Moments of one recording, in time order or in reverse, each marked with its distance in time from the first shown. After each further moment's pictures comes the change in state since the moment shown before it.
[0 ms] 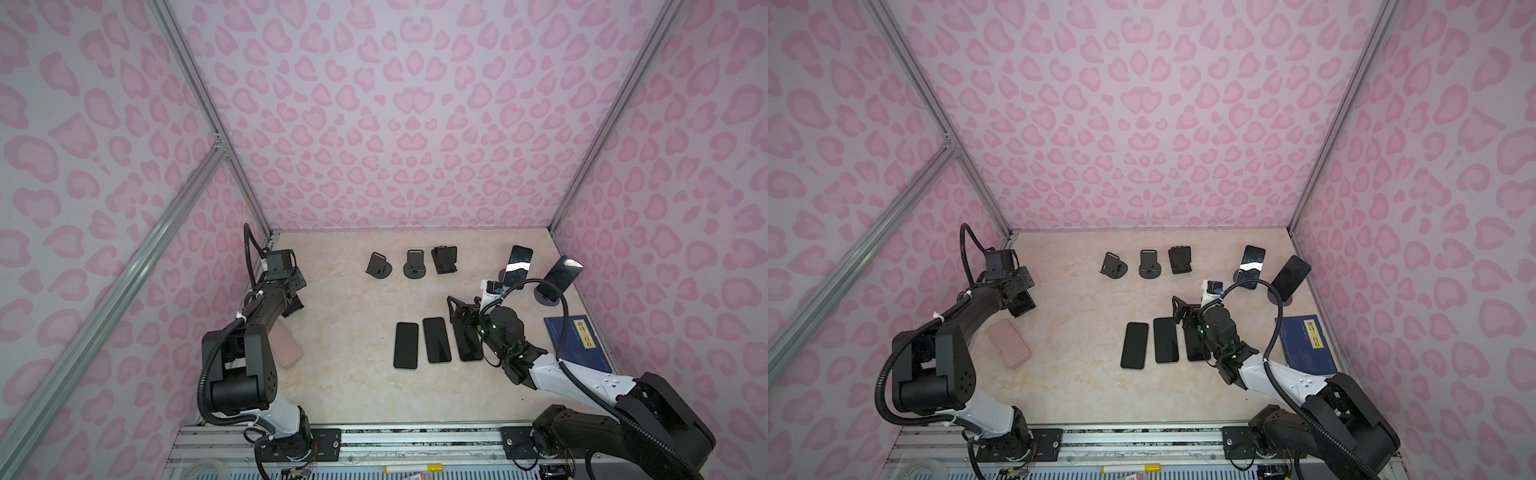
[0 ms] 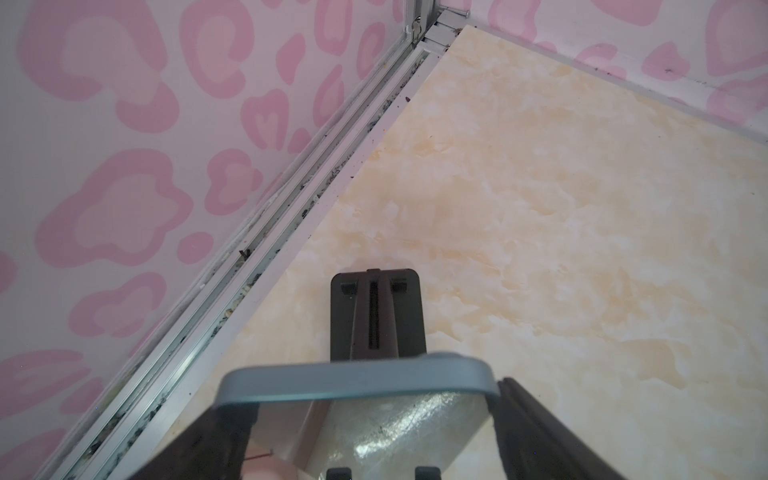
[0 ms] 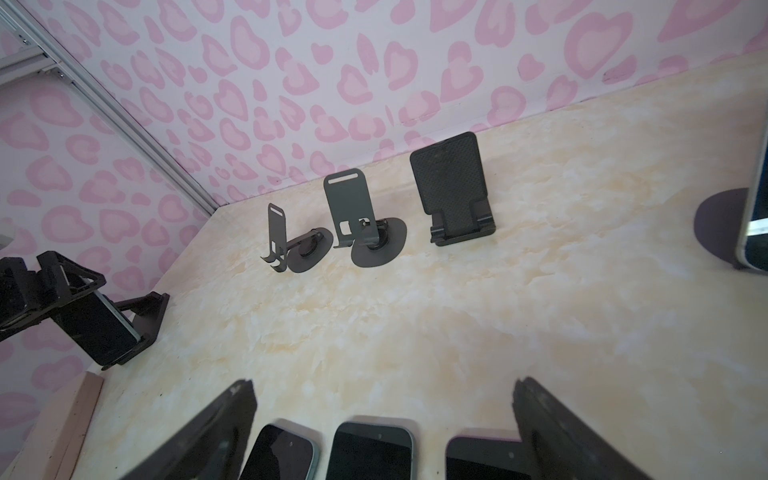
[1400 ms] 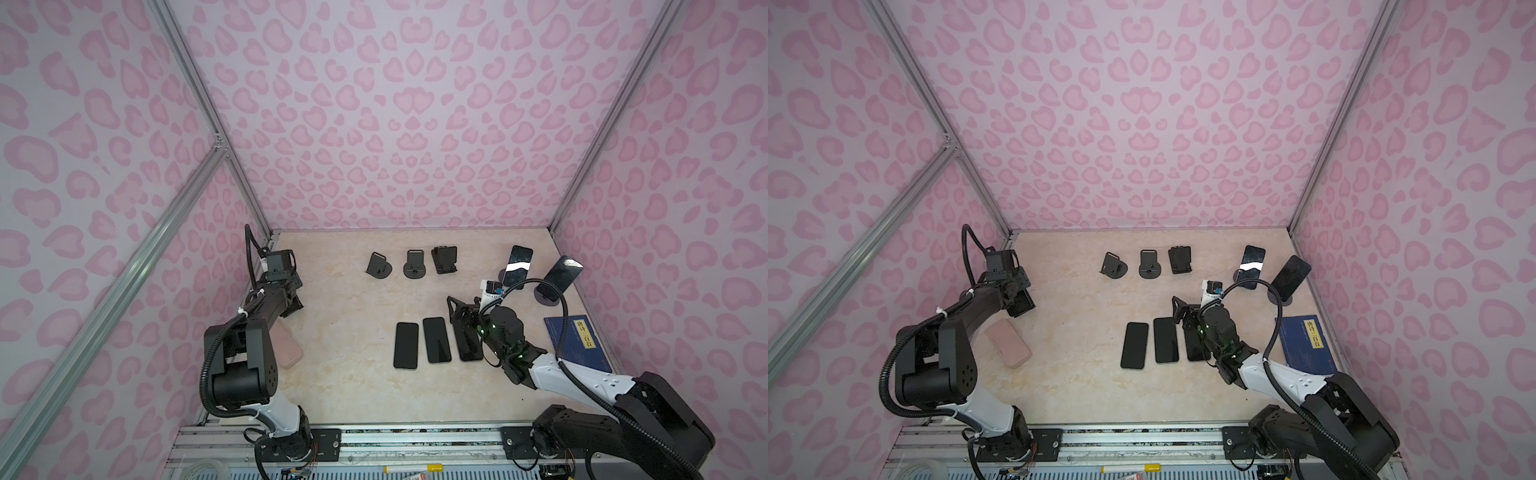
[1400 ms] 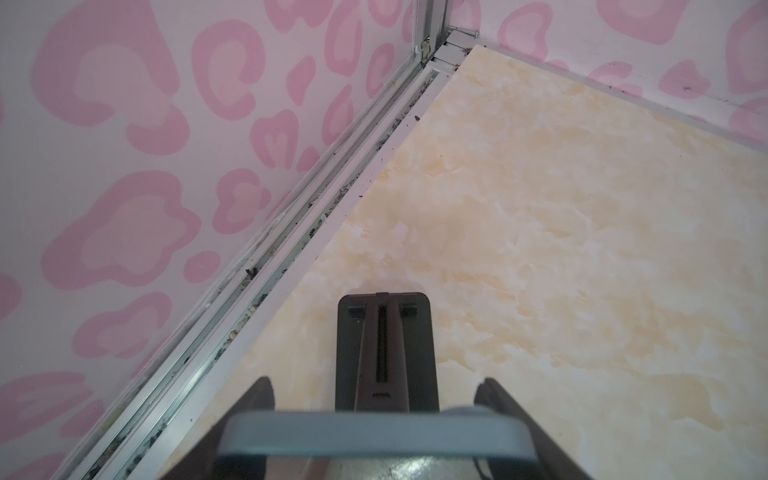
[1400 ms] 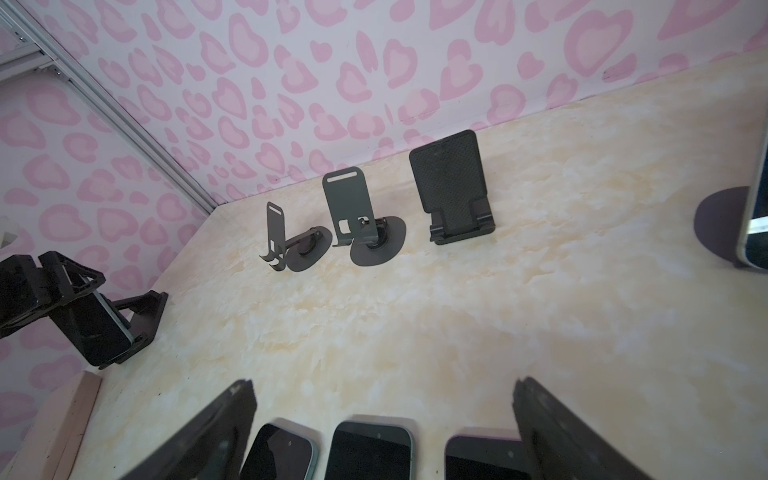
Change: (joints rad) left arm 0.011 0.035 -0.010 0.080 -0.029 0.029; right arm 0.000 0.004 0.001 -0.001 0.000 0.000
